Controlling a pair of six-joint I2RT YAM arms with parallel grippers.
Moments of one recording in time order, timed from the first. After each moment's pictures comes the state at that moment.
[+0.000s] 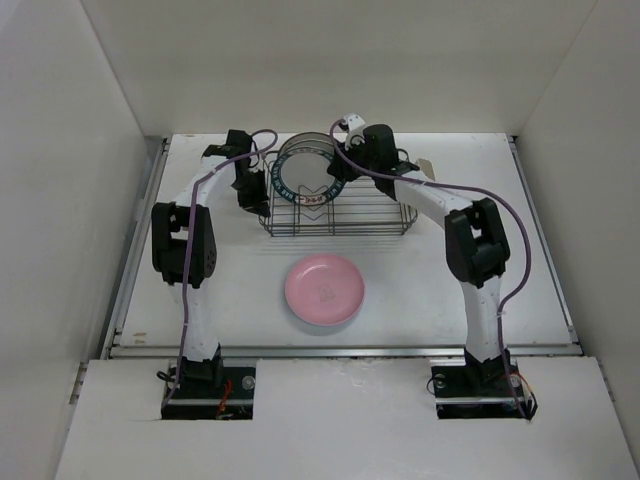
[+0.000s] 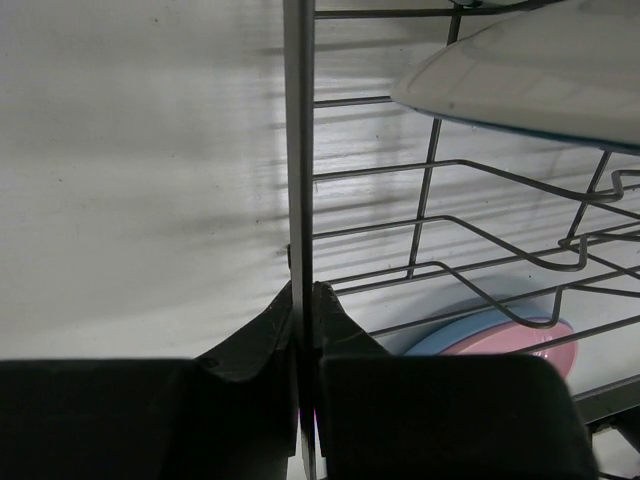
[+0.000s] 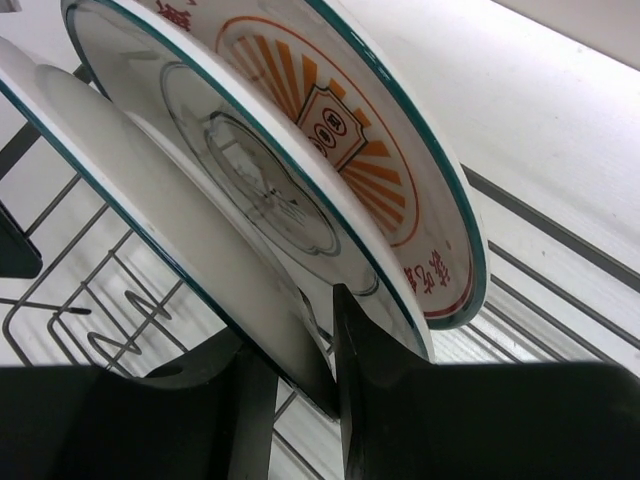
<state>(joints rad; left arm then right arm) -0.15 2.06 1.73 -0.93 0.26 -0.26 0.45 2.17 1.76 0.00 -0.34 0.06</state>
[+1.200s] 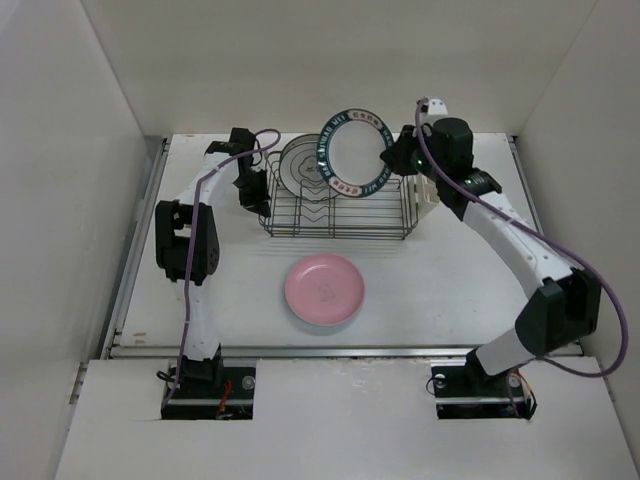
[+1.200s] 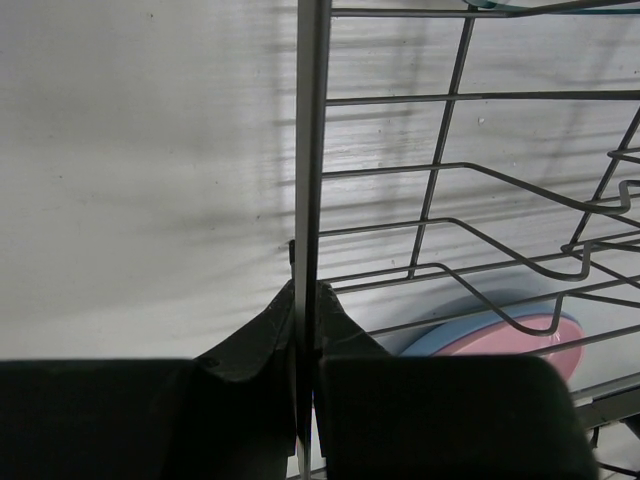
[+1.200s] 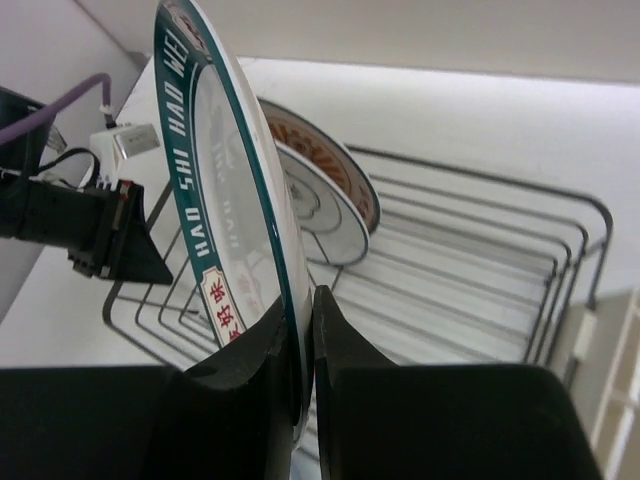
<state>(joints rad) -0.16 2.10 1.79 -0.99 0.25 -0.24 0.37 1.56 1.43 -0.12 -0.16 0.31</state>
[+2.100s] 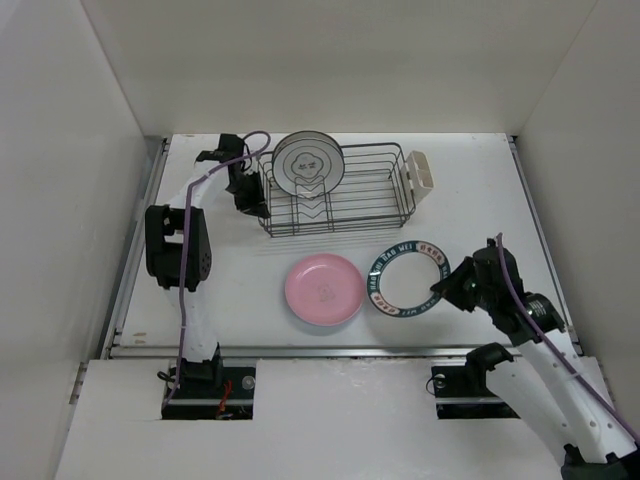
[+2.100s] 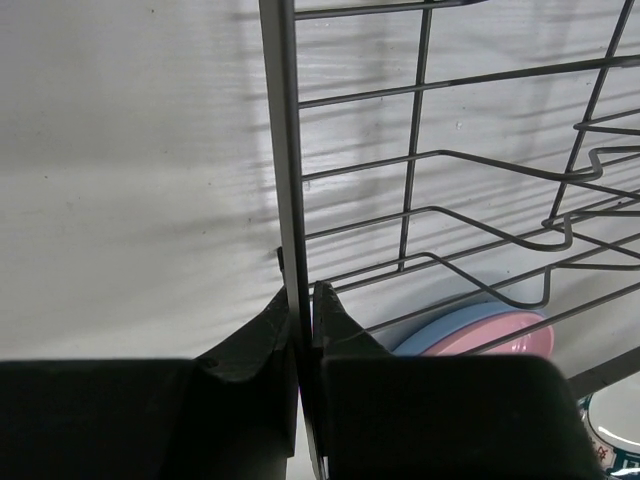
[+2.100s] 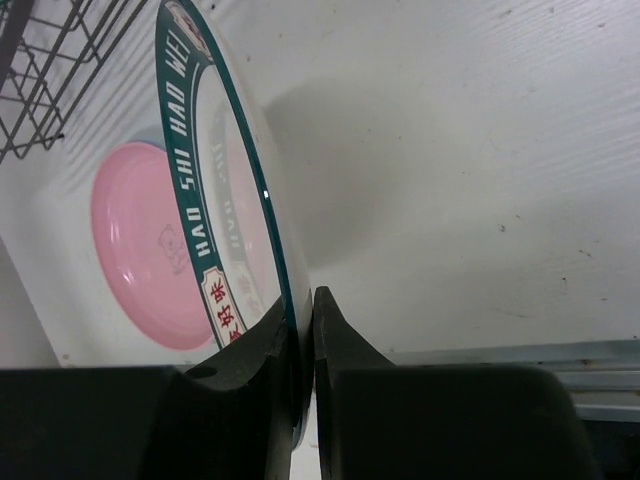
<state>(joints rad) -0.11 2.02 1.65 -0.86 0.34 -0.28 0.35 0.58 0.65 -0.84 0.00 0.91</state>
